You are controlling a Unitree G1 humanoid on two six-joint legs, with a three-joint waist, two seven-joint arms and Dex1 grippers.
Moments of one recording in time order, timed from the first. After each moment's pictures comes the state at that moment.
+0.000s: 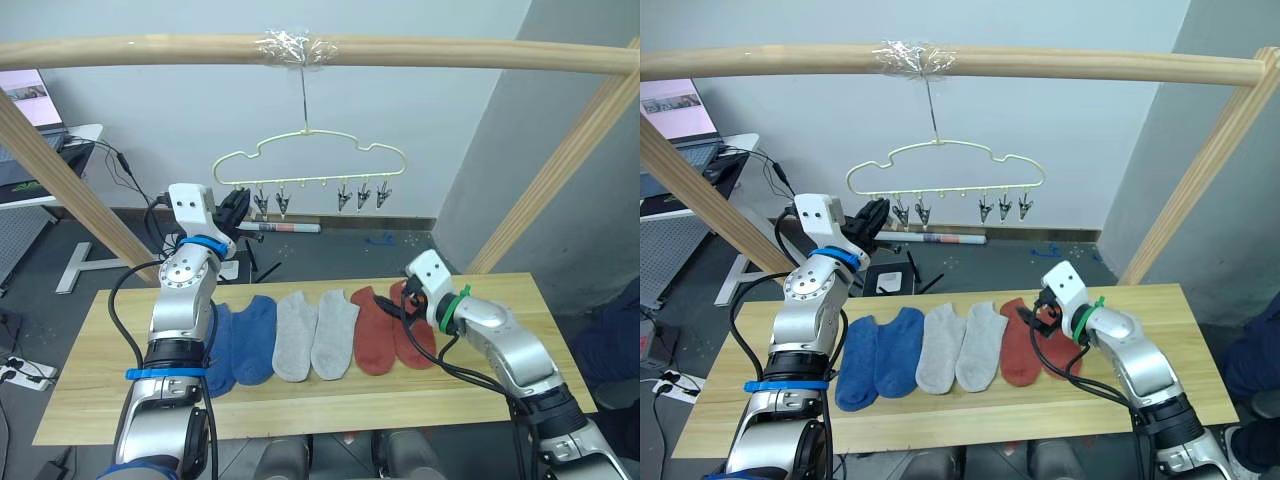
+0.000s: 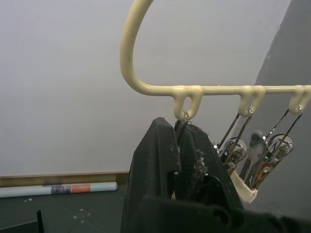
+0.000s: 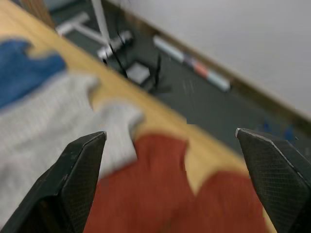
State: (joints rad) left arm -0.54 0.35 0.16 0.30 -0.19 0.06 -0.34; right arm -0.29 -0.41 0.22 0.03 0.14 0.49 0.52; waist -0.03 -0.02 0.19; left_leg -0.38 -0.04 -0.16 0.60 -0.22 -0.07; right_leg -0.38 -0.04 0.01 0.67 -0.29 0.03
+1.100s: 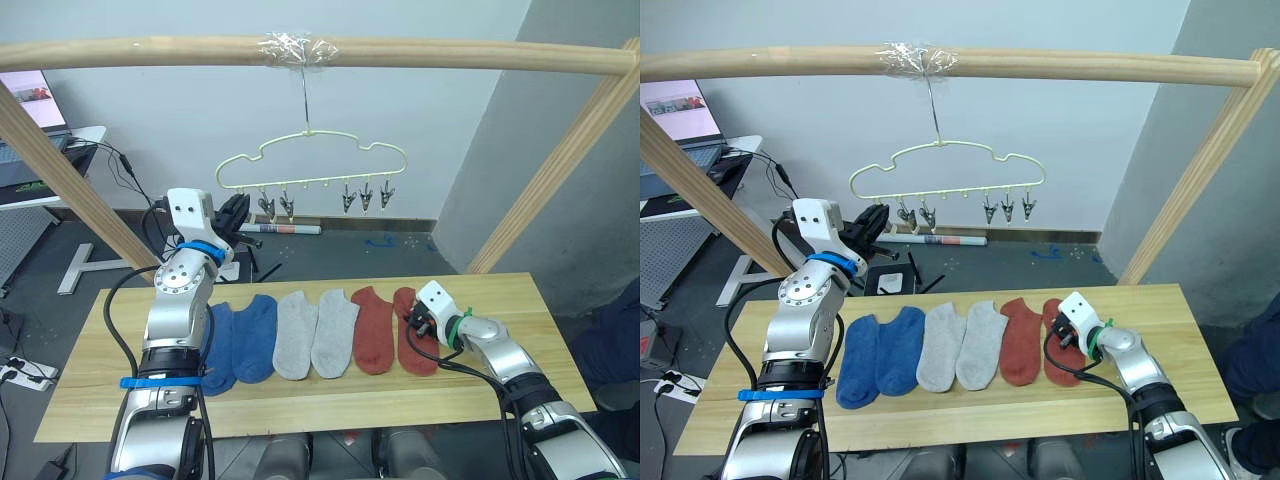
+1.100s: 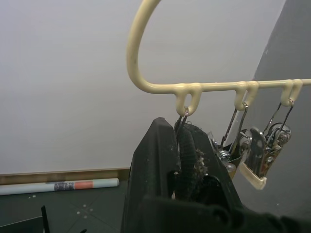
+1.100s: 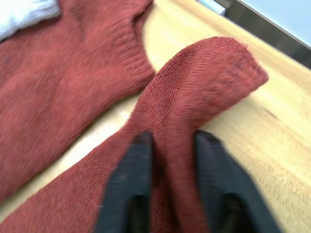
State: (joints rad) left arm -0.49 0.36 0.16 0.23 -0.19 0.10 -0.35; right arm -0.36 -0.40 0.22 0.57 -0.04 0.16 0.61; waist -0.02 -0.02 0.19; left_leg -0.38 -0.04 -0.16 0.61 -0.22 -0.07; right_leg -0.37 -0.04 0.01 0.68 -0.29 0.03
